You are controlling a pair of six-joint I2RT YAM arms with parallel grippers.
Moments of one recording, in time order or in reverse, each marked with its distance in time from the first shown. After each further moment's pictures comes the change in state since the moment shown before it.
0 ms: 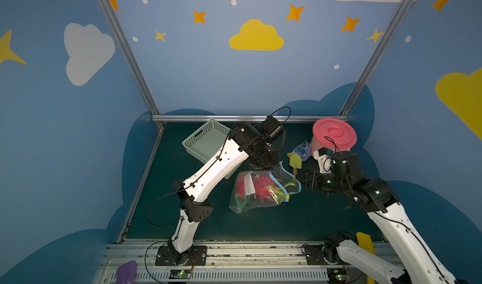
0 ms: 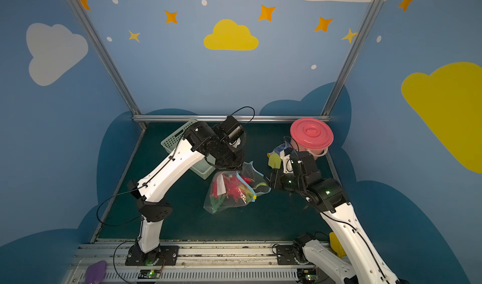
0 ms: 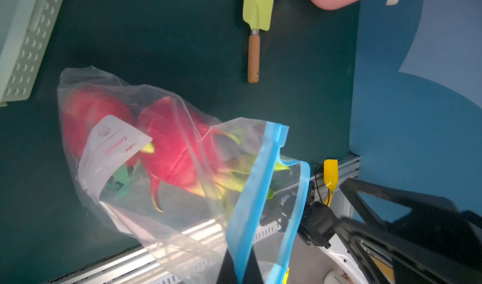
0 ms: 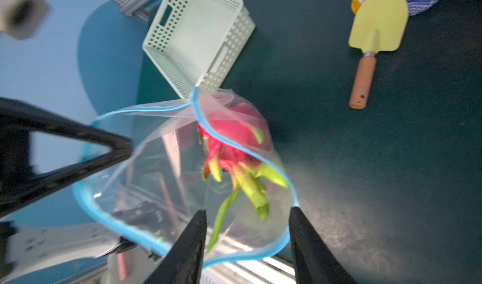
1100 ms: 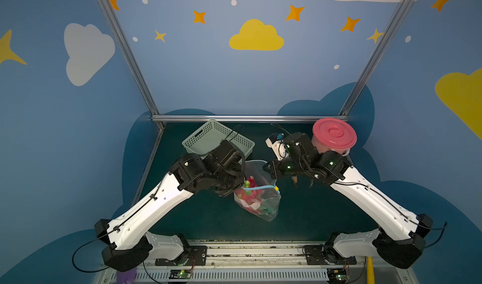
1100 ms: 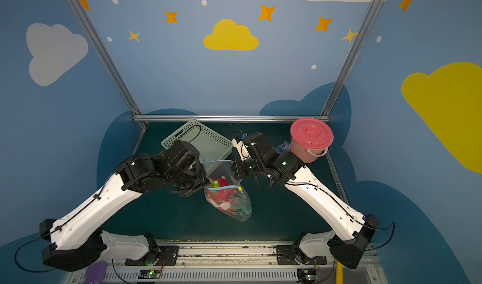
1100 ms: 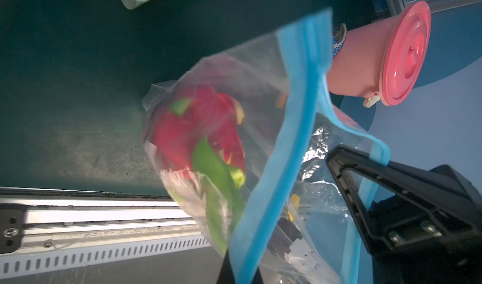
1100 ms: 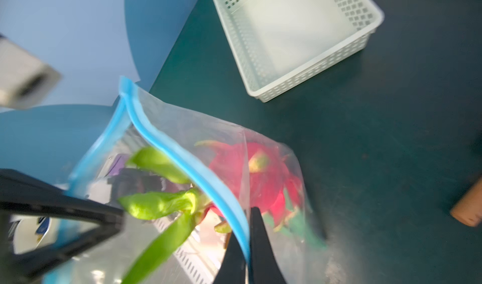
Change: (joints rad) left arm 0.019 -0.721 -0.819 0.272 -0.138 -0.490; right arm 0.346 0.416 0.288 0.121 0.140 -0.177
